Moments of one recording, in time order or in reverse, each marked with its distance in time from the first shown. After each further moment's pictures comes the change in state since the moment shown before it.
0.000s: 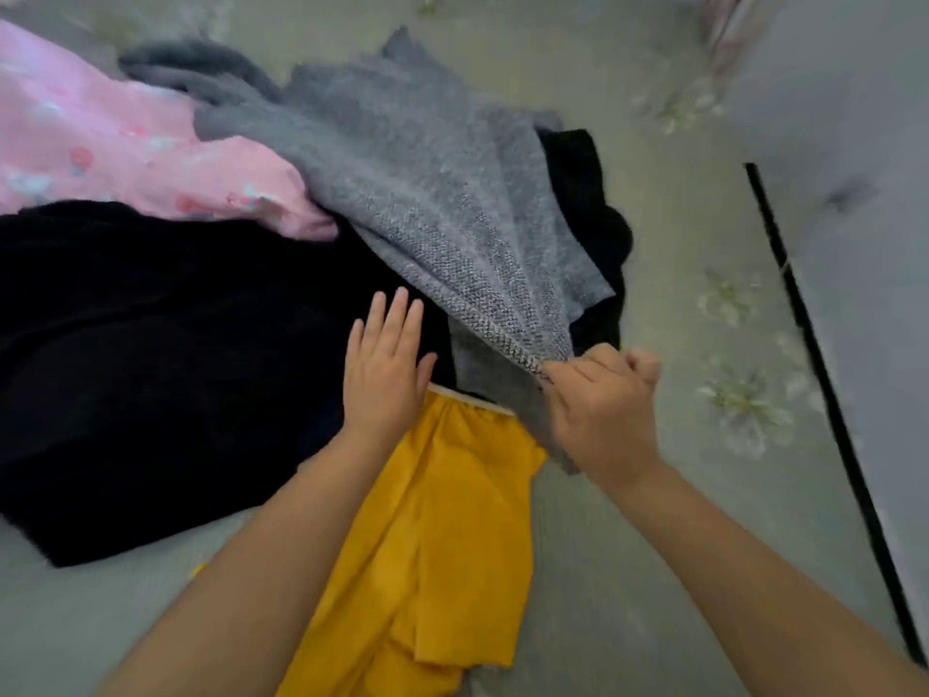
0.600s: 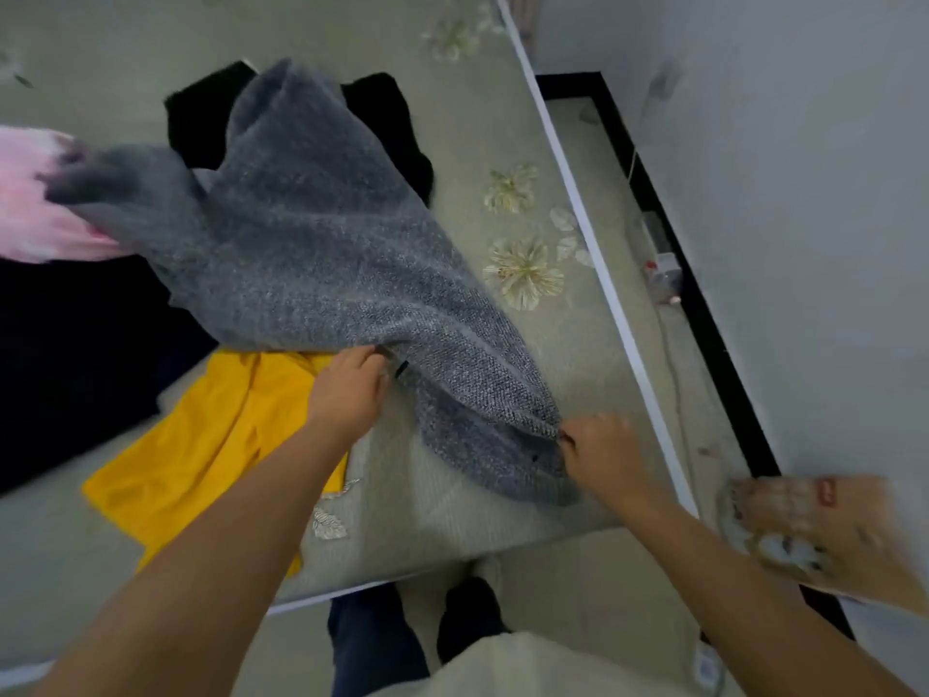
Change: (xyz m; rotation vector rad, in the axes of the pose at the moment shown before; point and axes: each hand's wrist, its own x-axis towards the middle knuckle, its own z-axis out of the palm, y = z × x) left_hand -0.127 0.214 0.013 0.117 -0.367 0.155; right_hand -0.268 0.155 -0.157 0.156 -0.644 0.495
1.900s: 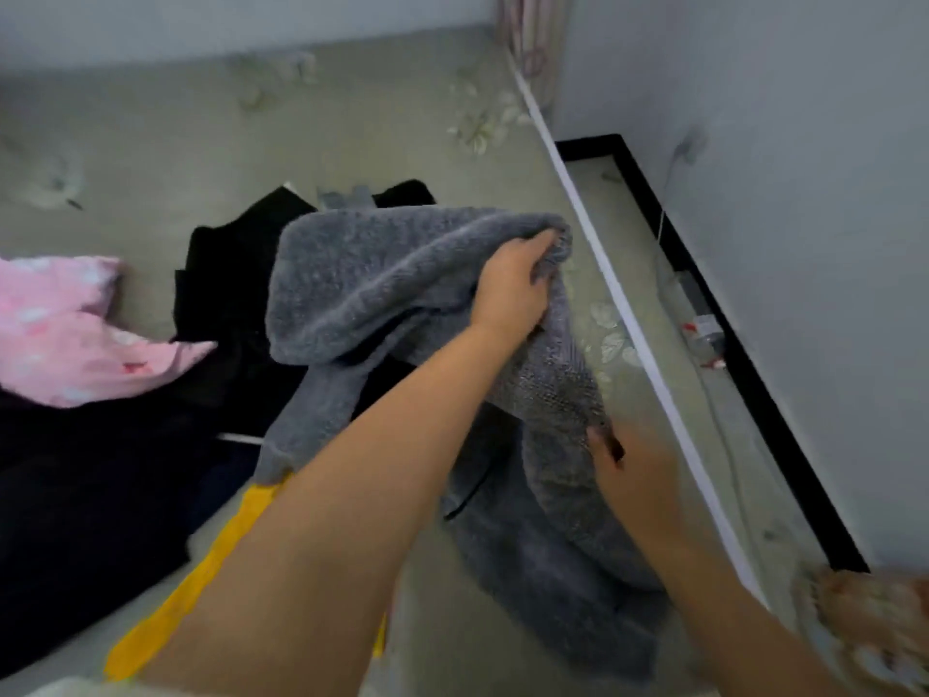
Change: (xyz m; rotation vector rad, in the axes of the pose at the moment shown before) left_hand 0.212 0.113 -0.138 -0.629 0.252 0.151; right_hand 0.129 -0.039 -0.055 0.400 0.487 0.114
